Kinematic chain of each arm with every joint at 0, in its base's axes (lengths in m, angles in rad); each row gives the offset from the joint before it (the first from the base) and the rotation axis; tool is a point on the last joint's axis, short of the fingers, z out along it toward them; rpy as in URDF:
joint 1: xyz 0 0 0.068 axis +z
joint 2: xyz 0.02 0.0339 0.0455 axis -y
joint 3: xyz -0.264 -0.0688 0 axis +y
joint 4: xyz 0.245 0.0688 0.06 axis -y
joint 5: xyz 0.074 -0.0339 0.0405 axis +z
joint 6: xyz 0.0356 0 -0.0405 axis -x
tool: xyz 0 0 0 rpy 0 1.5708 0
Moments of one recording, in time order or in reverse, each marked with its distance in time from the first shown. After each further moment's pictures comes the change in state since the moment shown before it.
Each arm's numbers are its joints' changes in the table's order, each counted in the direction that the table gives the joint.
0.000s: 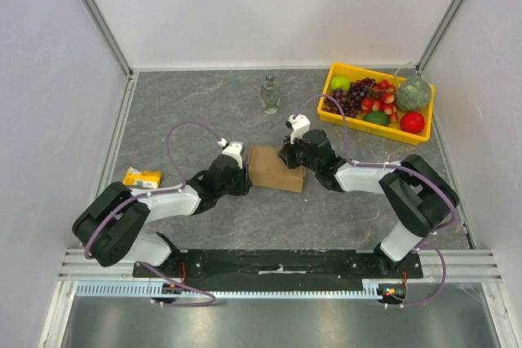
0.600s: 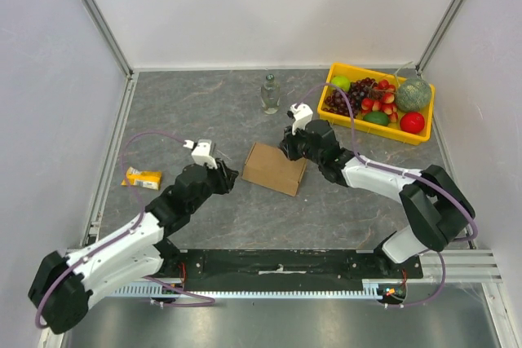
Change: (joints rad) left arm 0.000 0.530 0.085 -0.157 0.109 0.050; right arm -0.006 0.124 -0.079 -0.189 0.002 0.006
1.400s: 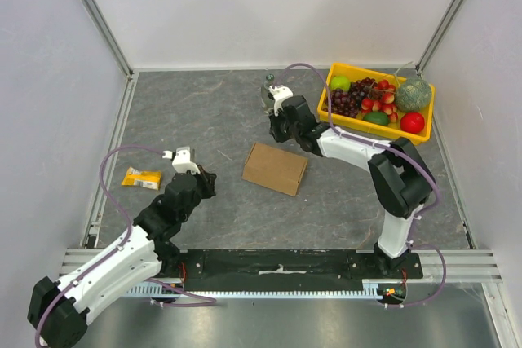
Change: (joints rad) left arm 0.047 0.239 0.048 -0.195 0.181 0.084; right arm -0.020 -0.280 -0.393 -0.255 -0.044 0.044
